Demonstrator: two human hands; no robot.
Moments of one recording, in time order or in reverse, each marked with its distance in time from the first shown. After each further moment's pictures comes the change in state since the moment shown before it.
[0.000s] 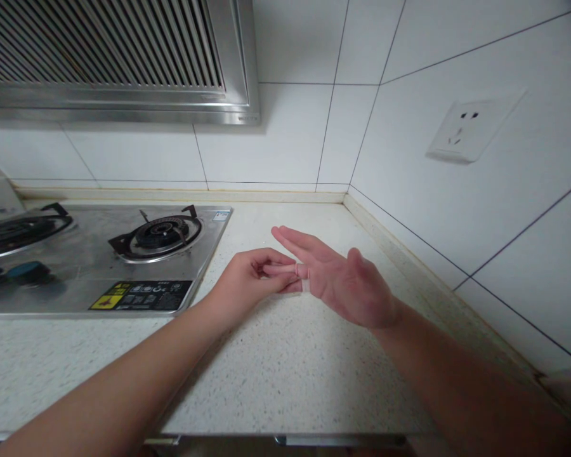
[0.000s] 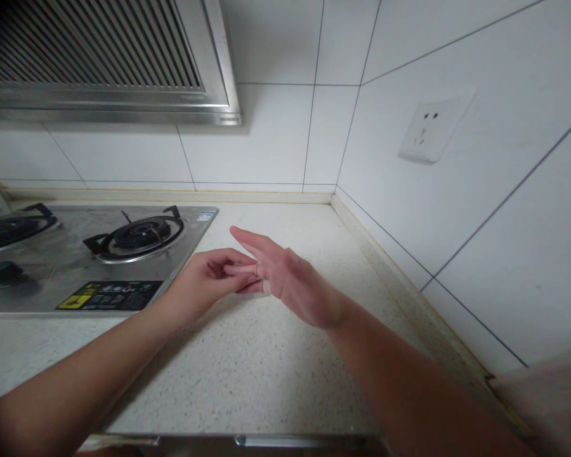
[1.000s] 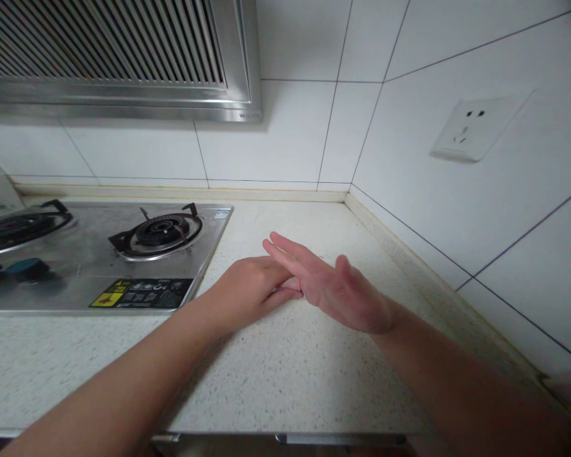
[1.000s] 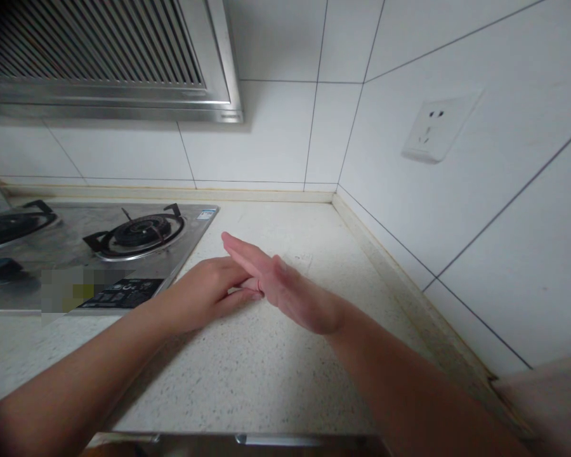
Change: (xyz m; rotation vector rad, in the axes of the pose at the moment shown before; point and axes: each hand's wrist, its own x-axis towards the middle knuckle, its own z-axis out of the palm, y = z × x) left_hand -0.002 0.008 -0.012 1.056 -0.314 0.400; right_hand -0.002 0.005 0.004 -0.002 -0.073 0.088
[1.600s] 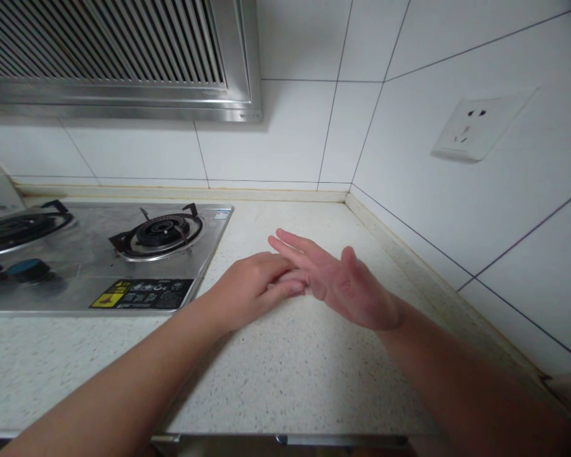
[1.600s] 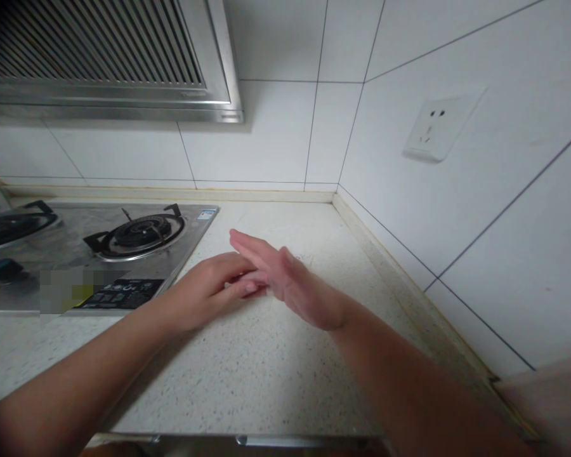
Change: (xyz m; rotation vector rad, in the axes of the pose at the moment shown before) left_hand 0.002 0.004 -0.004 -0.191 0.070 -0.073; right_hand -0.001 -0.007 -0.006 -0.077 0.066 0.037
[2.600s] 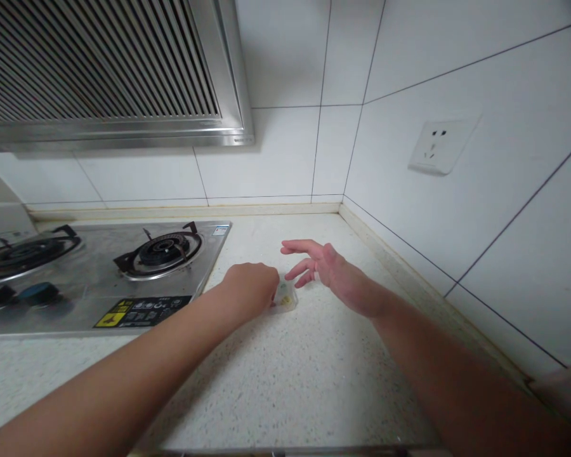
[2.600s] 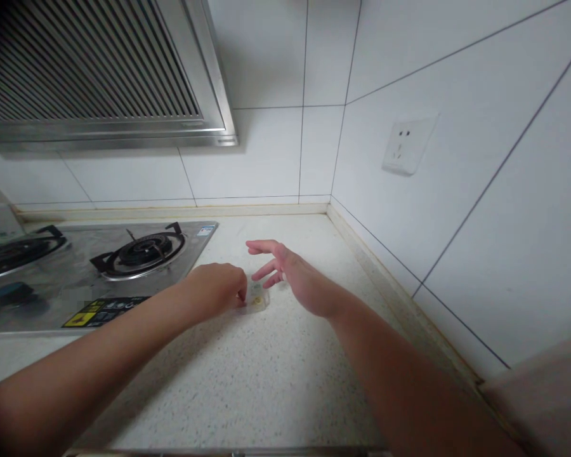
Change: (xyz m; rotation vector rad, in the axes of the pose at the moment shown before) left_hand 0.041 0.011 -0.002 0.560 -0.363 -0.456; right_hand -0.003 0.004 -0.044 -0.434 0.189 -0.046
